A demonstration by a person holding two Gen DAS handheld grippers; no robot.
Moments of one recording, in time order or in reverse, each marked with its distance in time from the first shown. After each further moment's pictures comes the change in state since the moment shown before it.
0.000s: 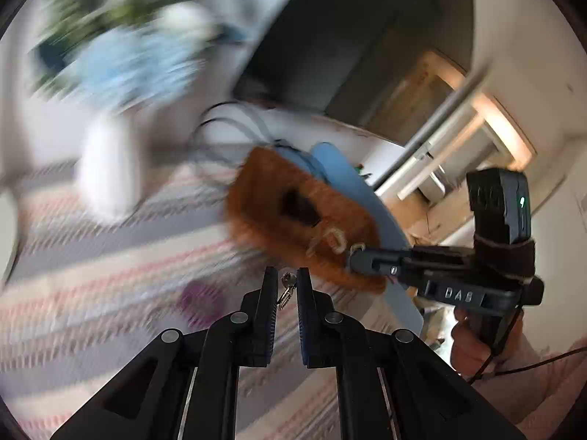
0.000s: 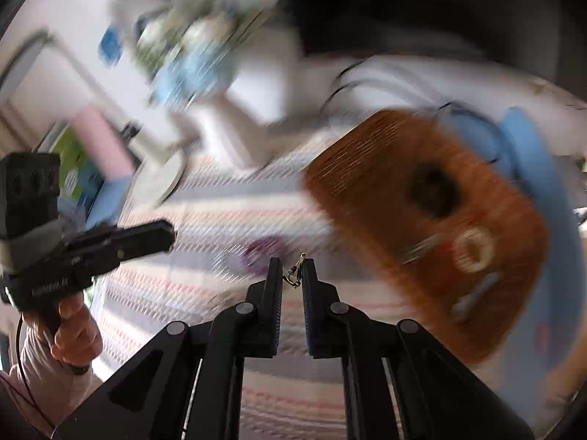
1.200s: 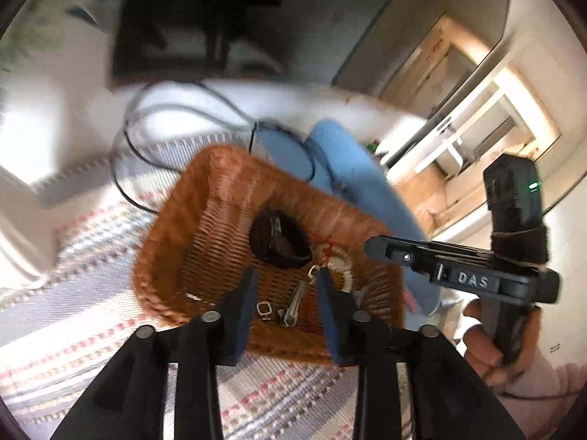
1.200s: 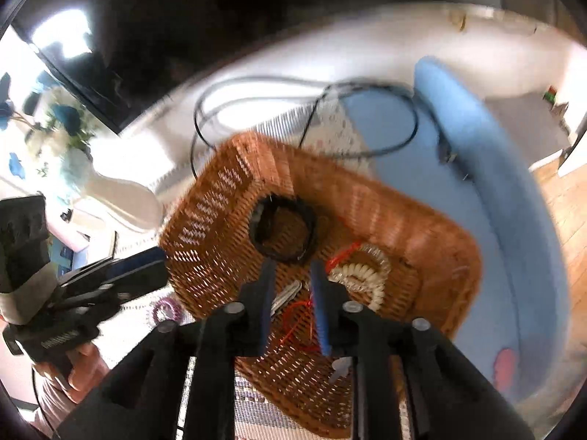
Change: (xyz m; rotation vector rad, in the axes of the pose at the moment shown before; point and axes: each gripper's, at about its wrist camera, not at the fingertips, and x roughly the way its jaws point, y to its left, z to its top) left arm 0.120 -0.035 0.056 -0.009 0.099 0.067; right arm 0.015 -0.158 0.033 0.249 0.015 -0.033
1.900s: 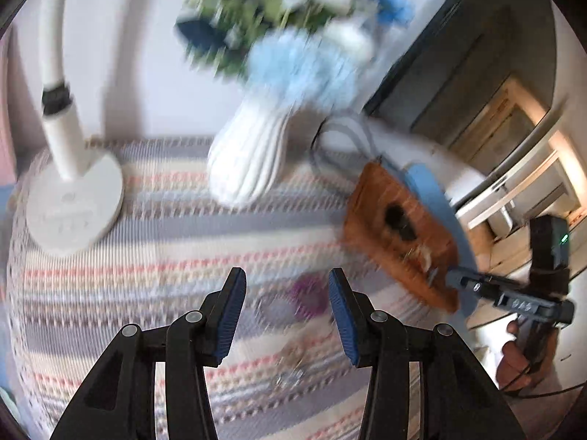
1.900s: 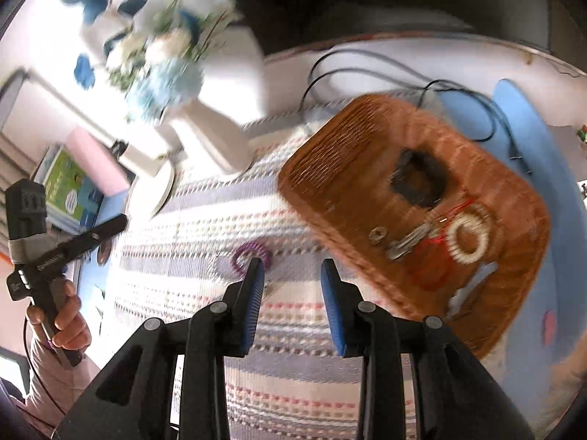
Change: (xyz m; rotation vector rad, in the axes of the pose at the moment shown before) left arm -0.151 0.125 -0.106 -0.228 -0.093 0.229; right arm -0.003 0.131 -0.069 -0.176 0.072 0.080
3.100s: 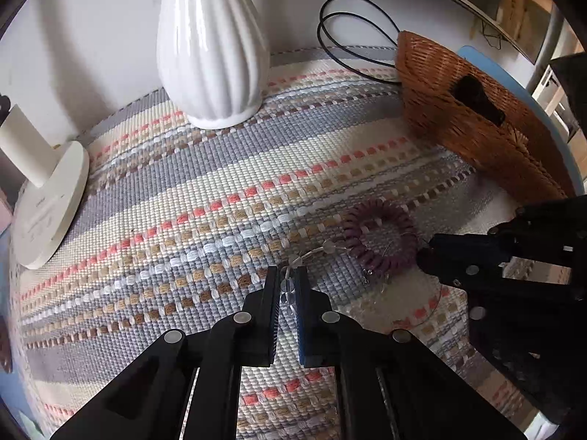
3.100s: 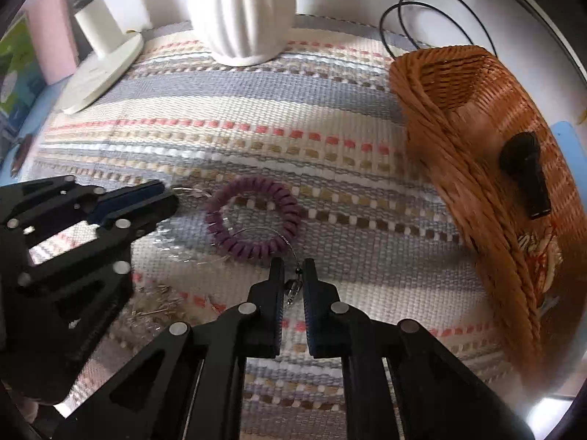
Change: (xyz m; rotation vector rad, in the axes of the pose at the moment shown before) left arm 0.137 -0.036 -0.047 0.278 0.111 0.300; right arm 0.158 0.071 -0.033 -0.256 0.181 -0.250
